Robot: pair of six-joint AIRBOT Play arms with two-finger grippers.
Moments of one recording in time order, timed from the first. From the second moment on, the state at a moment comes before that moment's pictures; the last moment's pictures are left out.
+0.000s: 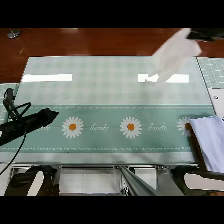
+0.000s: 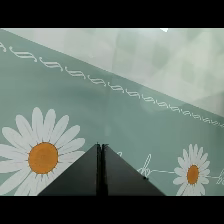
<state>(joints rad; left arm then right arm) 0.16 -0.51 0.42 0.89 -0.92 -1.51 -0.04 -1.46 2.07 -1.38 1.55 1.67</state>
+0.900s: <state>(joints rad) 0.16 -0.51 0.42 0.89 -0.90 -1.47 -0.85 -0.66 1.12 -1.85 1.77 1.90</state>
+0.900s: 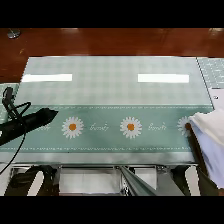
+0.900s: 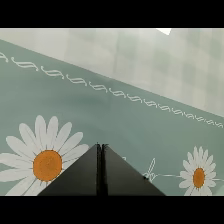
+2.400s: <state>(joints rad) -0.20 -1.37 1.27 1.22 -1.01 -1.58 0.21 -1.46 1.28 -1.72 1.12 1.84</state>
